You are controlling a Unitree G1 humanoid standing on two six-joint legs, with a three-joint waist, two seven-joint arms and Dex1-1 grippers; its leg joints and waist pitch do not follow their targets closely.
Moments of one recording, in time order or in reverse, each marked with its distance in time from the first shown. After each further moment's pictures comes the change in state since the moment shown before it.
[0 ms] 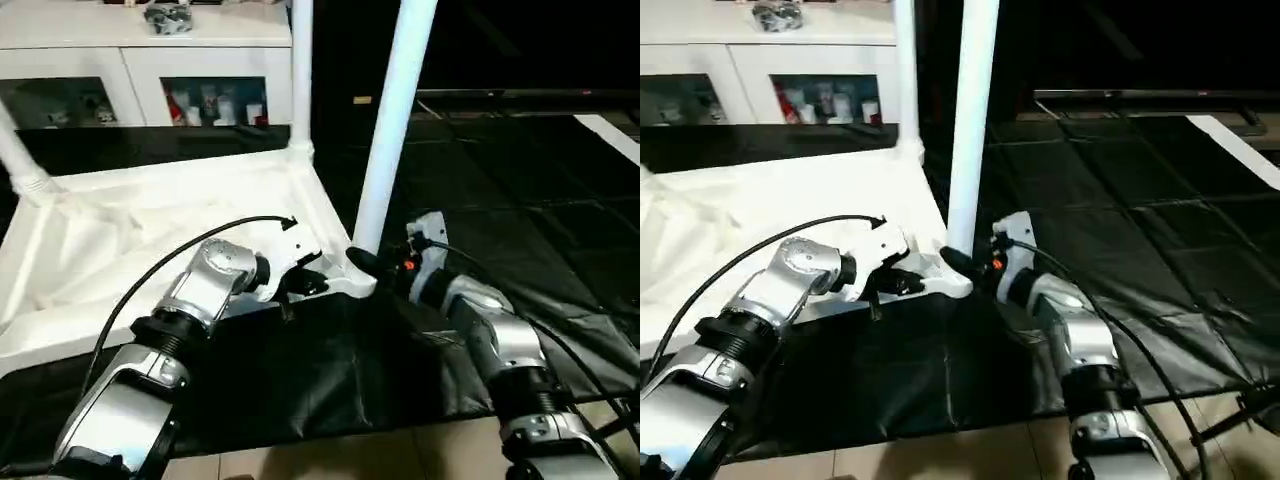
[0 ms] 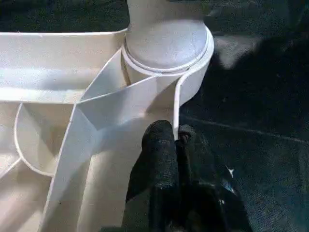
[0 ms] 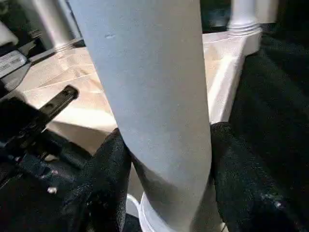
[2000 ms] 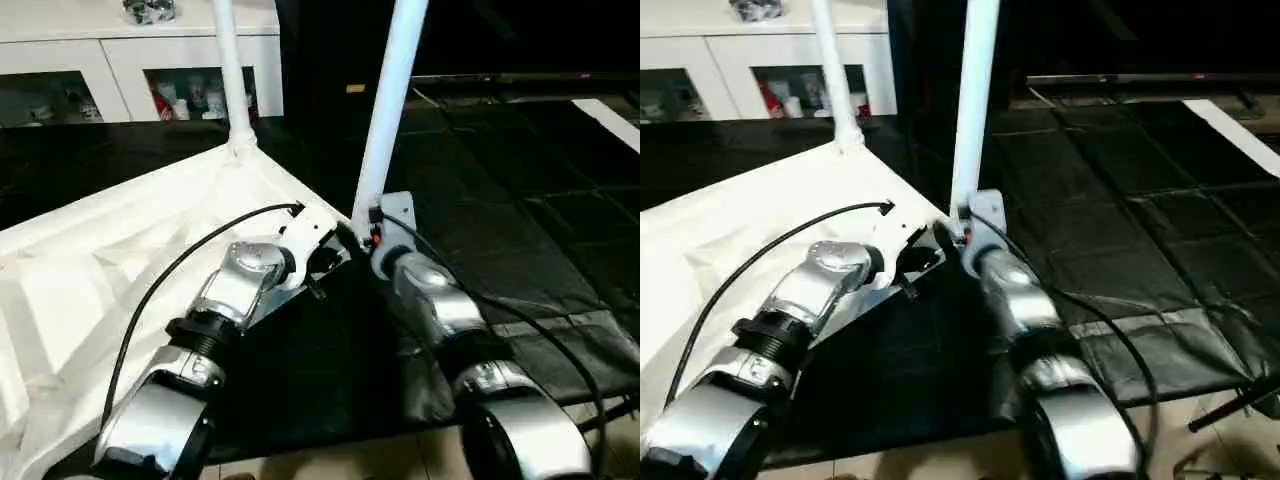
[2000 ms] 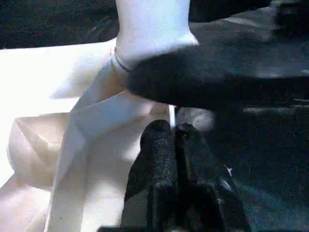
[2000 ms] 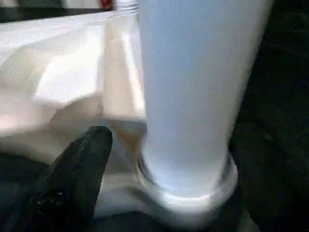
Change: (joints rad) left arm -0.016 -0.095 0.092 0.017 0.001 0.053 0.250; right arm -0.103 0.058 0.041 0.206 -0.162 -0.166 -0.315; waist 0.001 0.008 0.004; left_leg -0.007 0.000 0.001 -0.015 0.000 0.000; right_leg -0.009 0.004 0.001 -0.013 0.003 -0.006
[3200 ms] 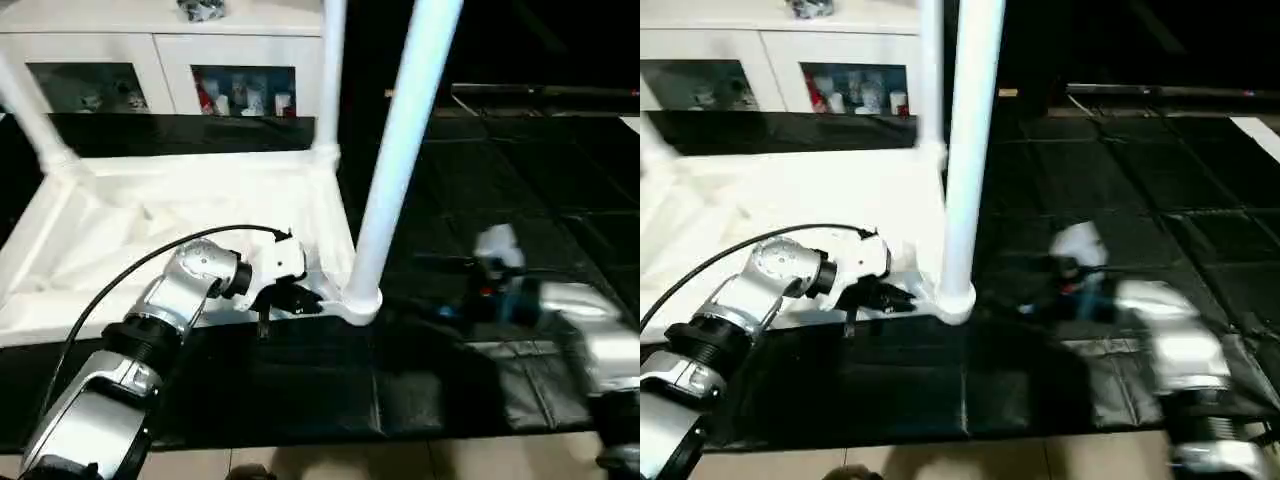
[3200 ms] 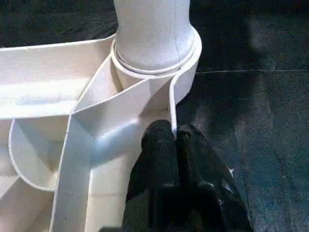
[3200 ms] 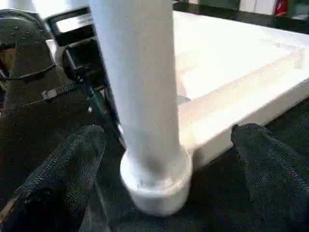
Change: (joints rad) left arm 0.058 0.212 -0.144 -0.043 -0.042 -0.316 -0.540; right arm 0.203 -0.337 0.036 -0.382 0.234 0.147 0.678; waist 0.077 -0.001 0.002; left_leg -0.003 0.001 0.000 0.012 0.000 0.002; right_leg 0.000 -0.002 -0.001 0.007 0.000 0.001
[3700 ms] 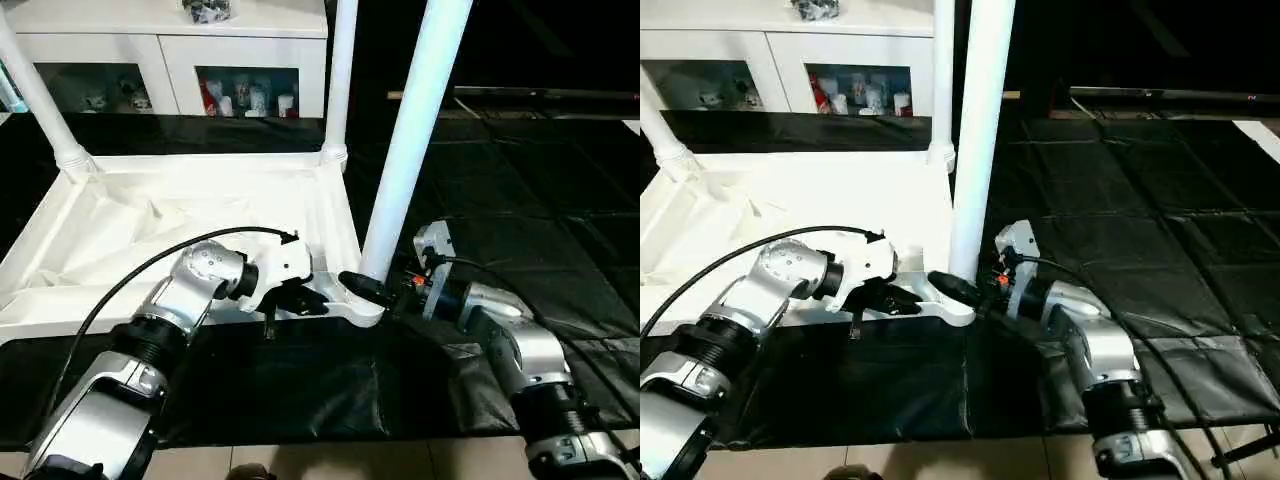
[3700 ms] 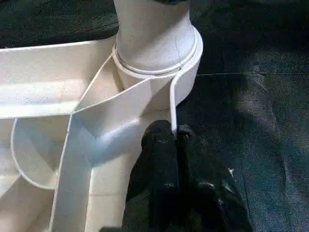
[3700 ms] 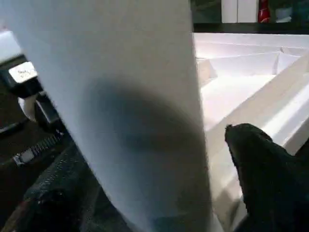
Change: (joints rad) left arm -0.002 -0.013 -0.001 0.002 0.011 0.000 0.020; right arm 0.007 0.169 0.003 -0.005 0.032 0.059 -0.155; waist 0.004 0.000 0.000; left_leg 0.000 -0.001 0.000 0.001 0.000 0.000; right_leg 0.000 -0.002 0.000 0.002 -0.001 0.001
